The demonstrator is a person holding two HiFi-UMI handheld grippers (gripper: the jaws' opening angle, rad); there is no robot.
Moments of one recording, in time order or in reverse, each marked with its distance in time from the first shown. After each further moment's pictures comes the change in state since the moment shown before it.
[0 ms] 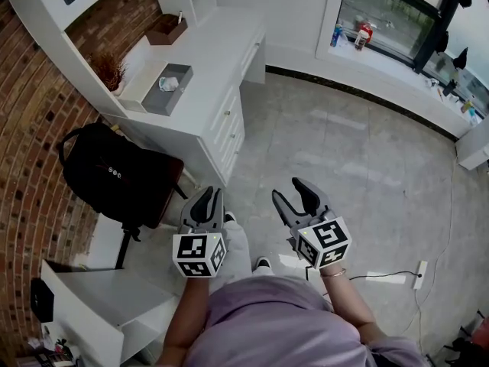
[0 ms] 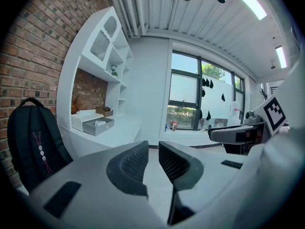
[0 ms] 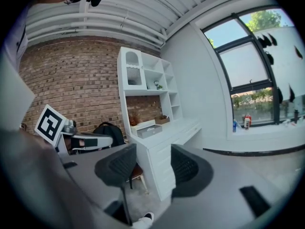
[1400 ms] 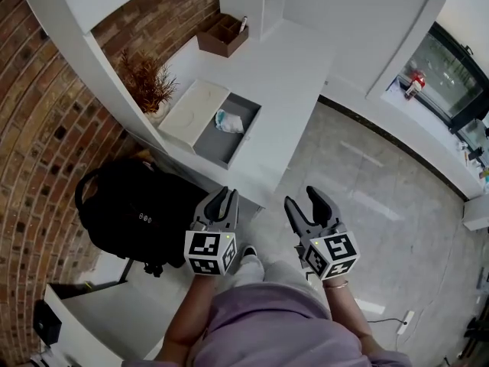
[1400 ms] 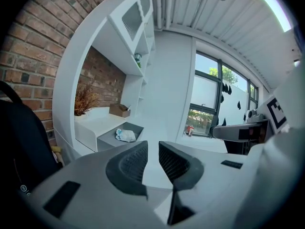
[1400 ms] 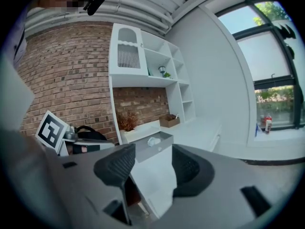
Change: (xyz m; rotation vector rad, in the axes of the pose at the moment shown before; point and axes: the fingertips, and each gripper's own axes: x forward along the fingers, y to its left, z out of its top) left arm 0.171 0.272 0.059 -0.108 0.010 0.051; right arm 0.326 0.025 0.076 -0.021 0.040 0.043
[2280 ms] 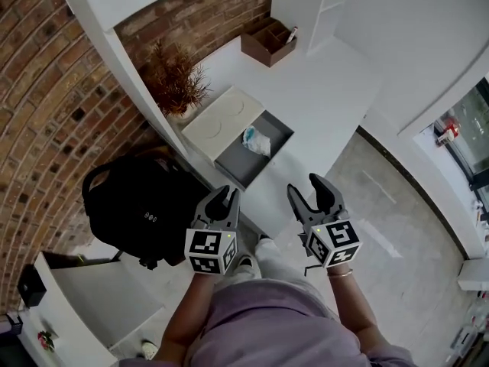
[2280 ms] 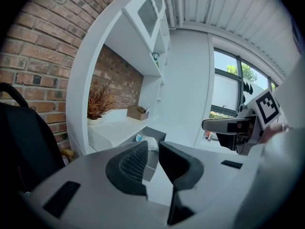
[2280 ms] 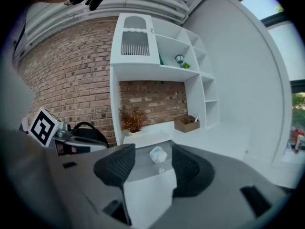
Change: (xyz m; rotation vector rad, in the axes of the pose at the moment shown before) left arm 0.046 0.067 0.022 -0.058 -0.014 0.210; right arm 0.135 -0.017 0.041 -0.129 0.042 0.237
